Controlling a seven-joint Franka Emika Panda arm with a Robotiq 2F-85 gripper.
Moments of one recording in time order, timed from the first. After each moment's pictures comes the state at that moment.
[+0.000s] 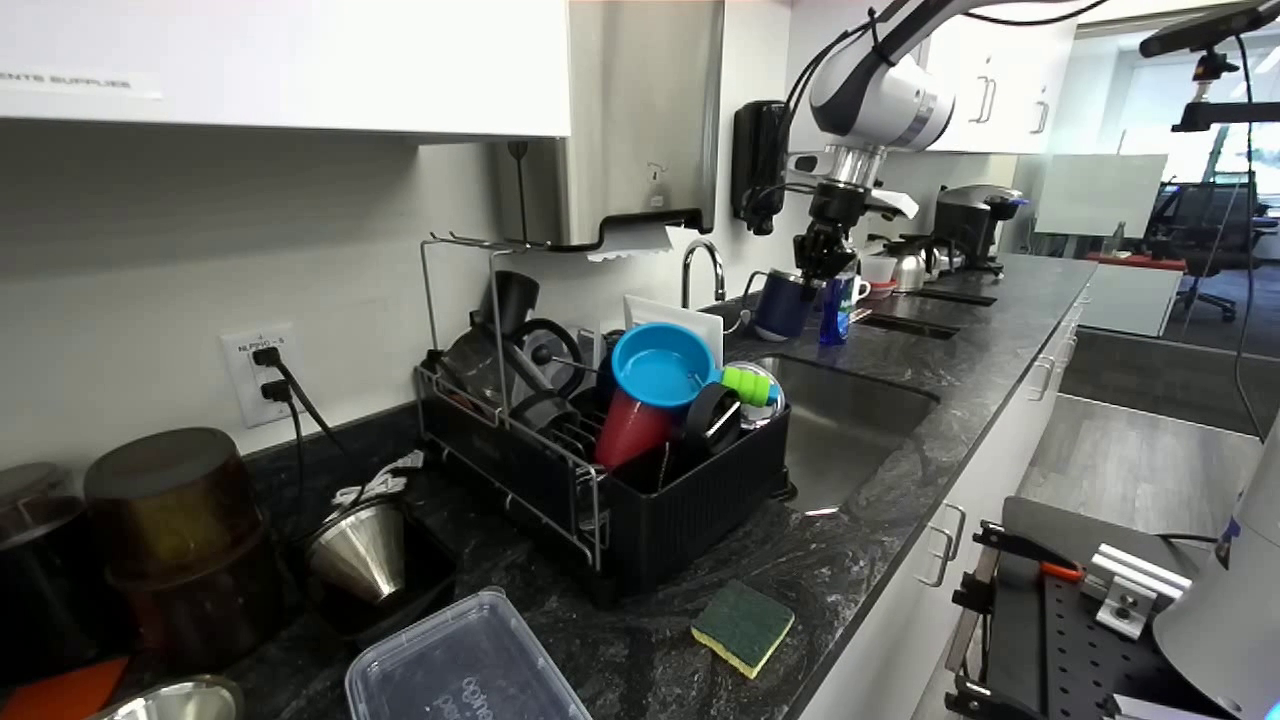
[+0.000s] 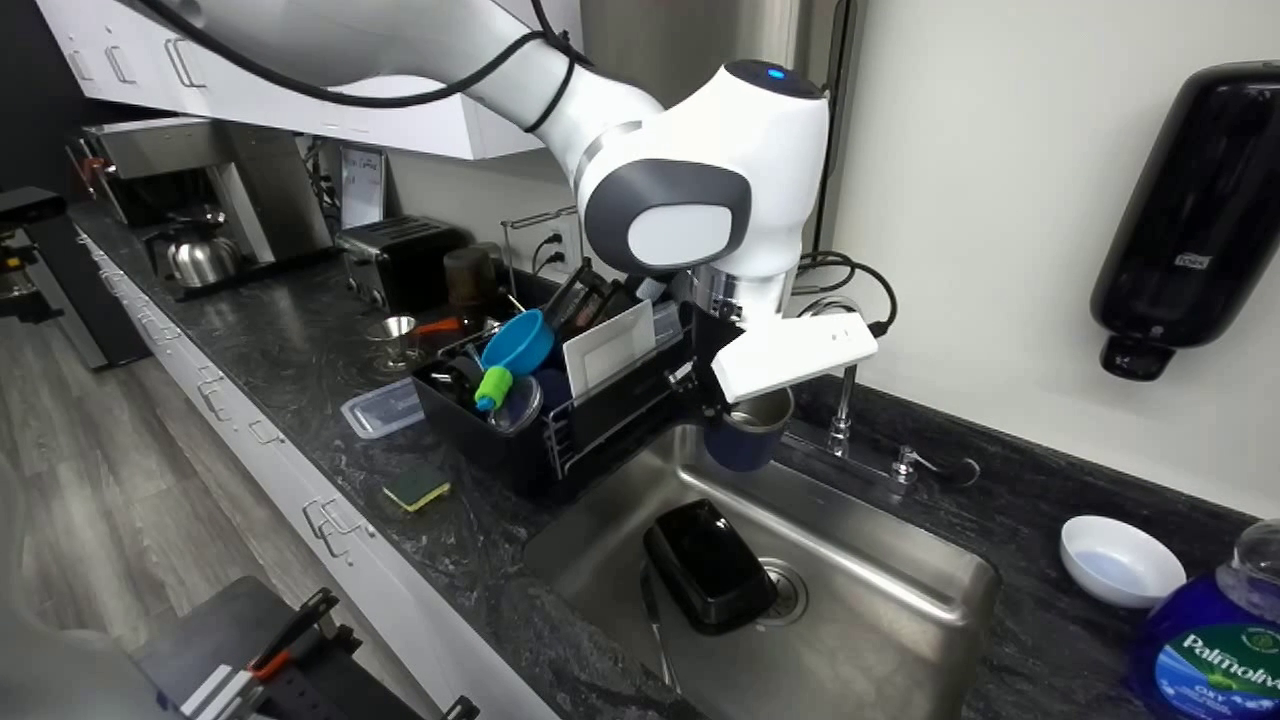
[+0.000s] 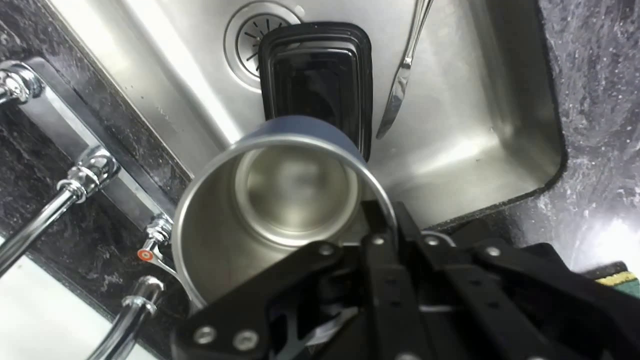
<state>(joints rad) -0.28 0.10 -0.29 -2.13 0.33 2.26 -1.73</state>
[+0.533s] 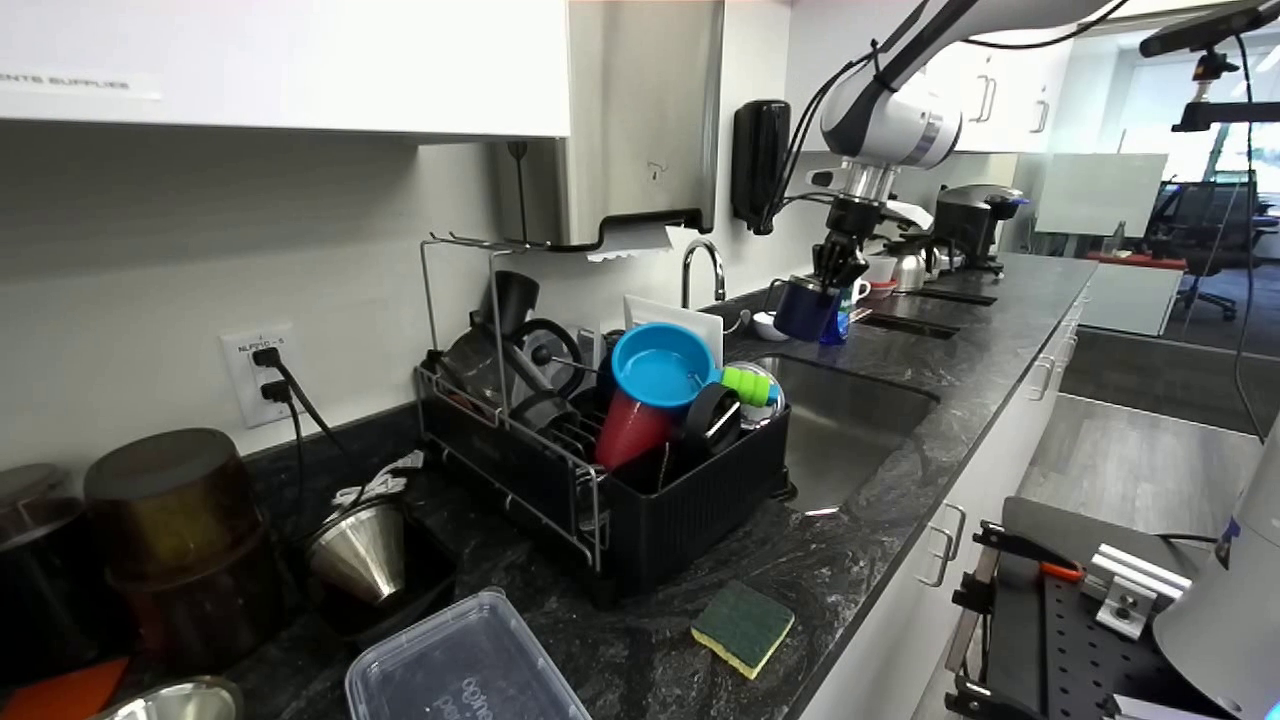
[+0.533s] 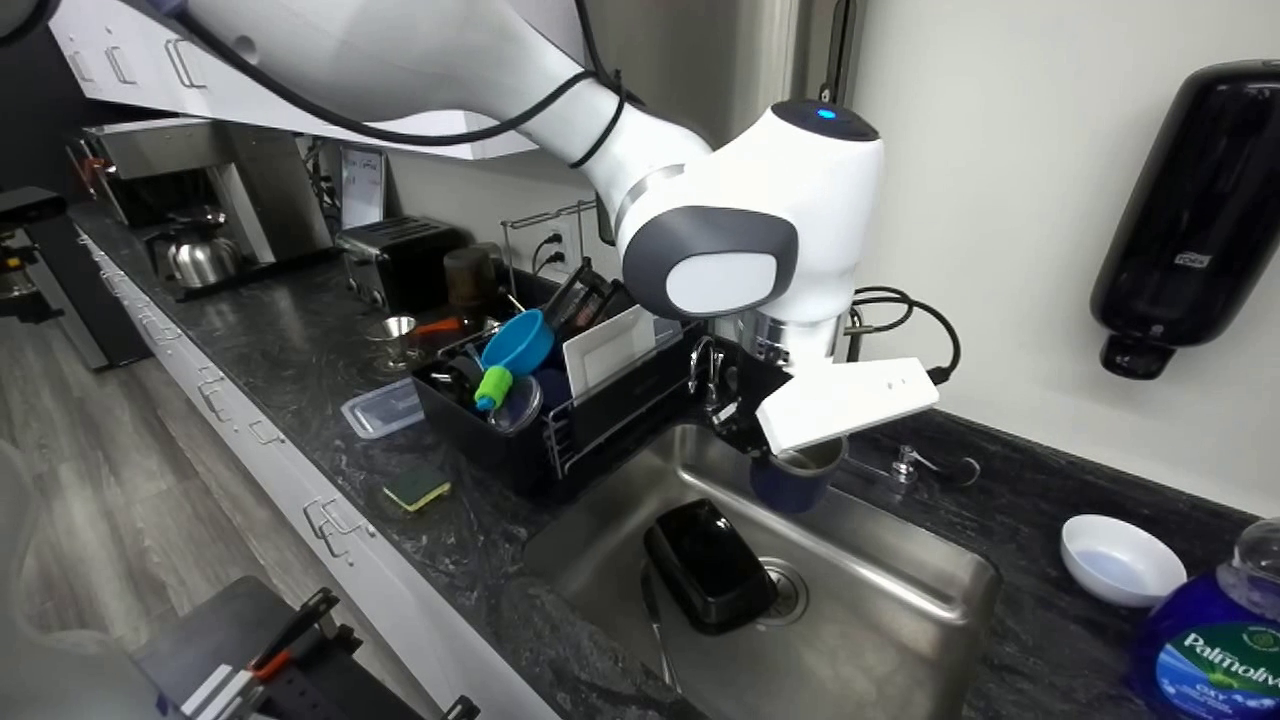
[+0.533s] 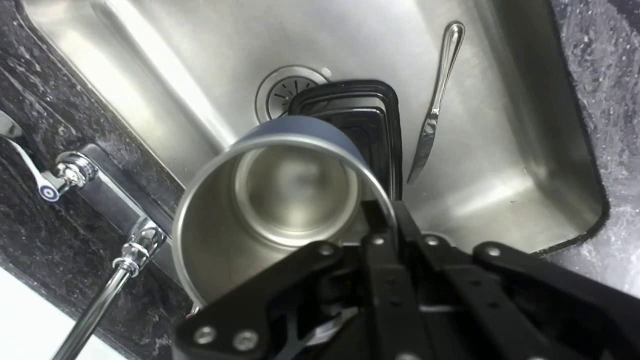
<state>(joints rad) -0.36 0.17 -0.30 -2.10 0.32 2.32 -1.75</state>
